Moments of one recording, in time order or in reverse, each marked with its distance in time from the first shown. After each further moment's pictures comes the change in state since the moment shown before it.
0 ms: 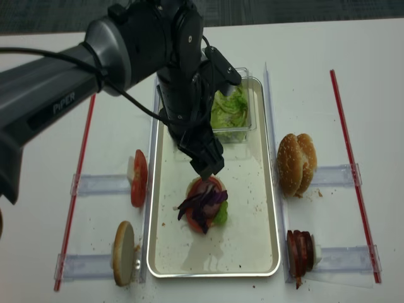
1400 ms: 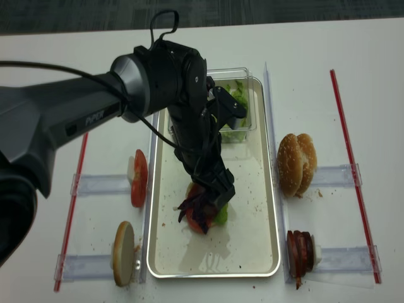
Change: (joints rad) left arm -0.007 0.085 0.119 -0.183 -0.170 0.078; right arm 0.000 0.000 0.000 0.000 0.000 0.000
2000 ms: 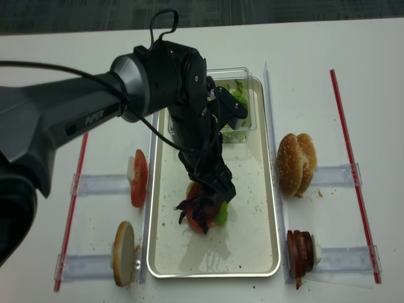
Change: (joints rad) left arm 0.000 0.000 0.000 -0.025 -0.004 0.033; right arm 0.000 0.000 0.000 0.000 0.000 0.000
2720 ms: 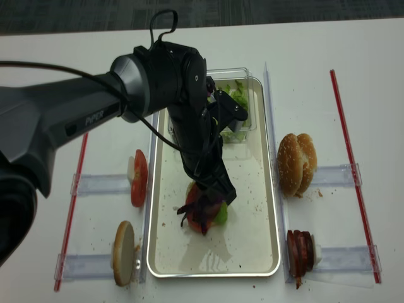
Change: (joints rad) left arm 0.000 0.000 0.000 -0.020 0.030 0.000; right arm 0.000 0.000 0.000 0.000 0.000 0.000
